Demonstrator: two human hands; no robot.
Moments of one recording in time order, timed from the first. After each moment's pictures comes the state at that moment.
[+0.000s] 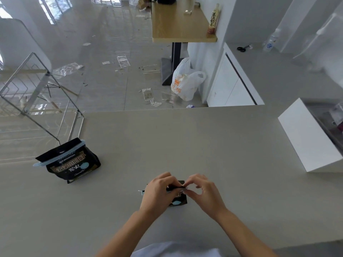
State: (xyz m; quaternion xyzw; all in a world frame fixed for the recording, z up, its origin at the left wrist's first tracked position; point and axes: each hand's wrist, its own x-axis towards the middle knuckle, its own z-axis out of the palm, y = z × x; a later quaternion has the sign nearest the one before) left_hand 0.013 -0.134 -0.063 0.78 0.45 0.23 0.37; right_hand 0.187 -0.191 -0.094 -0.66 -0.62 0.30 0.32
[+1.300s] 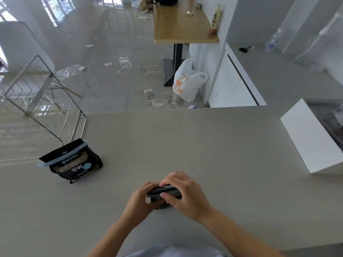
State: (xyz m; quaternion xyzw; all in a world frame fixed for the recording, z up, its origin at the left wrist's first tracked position) left_hand -0.045 -0.132 -0.088 0.75 0.45 0.20 0.44; right_hand 0.133 -0.173 -0.048 -0.58 -0.72 0.25 0.29
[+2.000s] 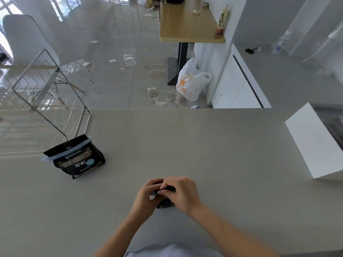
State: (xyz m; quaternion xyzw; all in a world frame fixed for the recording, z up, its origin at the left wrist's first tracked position) left_hand -0.035 -0.133 -0.116 0.70 0.46 0.27 0.48; right_hand 0.115 -0.156 -0.071 -0.64 -0.68 0.26 0.26
